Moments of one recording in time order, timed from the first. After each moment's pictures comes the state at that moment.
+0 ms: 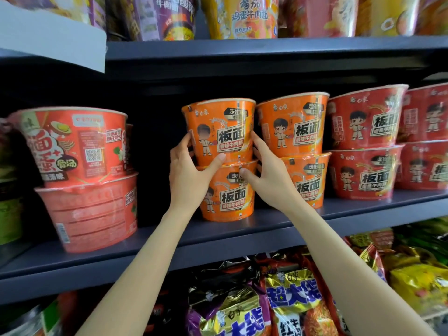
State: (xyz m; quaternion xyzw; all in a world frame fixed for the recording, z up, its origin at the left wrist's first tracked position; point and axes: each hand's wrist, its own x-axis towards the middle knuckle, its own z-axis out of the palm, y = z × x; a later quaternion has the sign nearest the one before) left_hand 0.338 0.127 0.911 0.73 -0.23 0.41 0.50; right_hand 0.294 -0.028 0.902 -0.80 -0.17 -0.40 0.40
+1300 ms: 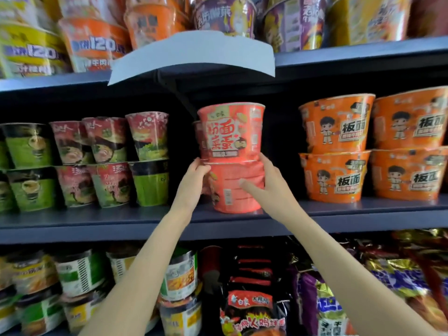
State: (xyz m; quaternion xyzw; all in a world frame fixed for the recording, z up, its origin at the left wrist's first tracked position) left_hand 0.287 0.362 0.895 0.72 -0.17 0.20 0.65; right_hand 0.264 0.198 0.877 -0.80 -0.20 -0.29 0.49
